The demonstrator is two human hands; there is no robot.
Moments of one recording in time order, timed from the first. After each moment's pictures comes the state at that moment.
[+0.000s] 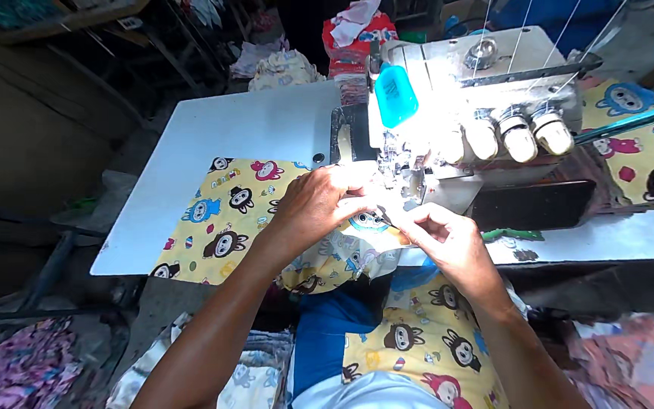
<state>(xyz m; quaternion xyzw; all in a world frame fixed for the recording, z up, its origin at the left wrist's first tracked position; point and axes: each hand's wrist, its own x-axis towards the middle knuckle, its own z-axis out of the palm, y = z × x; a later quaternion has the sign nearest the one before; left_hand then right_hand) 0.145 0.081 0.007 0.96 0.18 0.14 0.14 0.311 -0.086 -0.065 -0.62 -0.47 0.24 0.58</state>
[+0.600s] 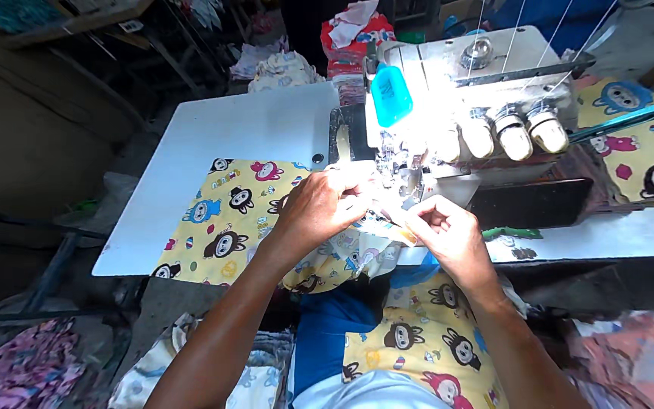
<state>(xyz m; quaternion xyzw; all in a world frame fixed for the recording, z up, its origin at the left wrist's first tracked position) 0.147 0.074 0.000 0.95 0.21 0.18 0.17 0.315 -0.082 -0.071 -0.63 -0.46 0.21 0.59</state>
